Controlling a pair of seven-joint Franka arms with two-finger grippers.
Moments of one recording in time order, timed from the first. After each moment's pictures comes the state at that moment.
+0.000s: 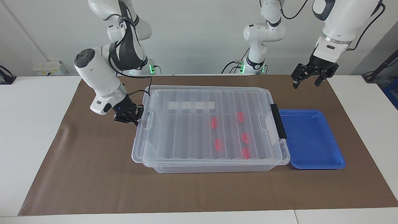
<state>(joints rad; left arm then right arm) -0.03 -0.04 -0.06 -1.62 -0.02 1.66 -0.13 0.19 0.14 -0.08 -1.86 0.28 2.09 -0.23</state>
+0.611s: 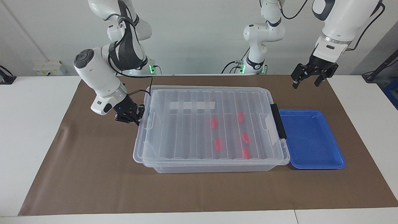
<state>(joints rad) -0.03 -0.04 -0.06 -1.62 -0.02 1.66 -0.13 0.19 0.14 -0.08 -1.86 0.29 2.09 -0.23</state>
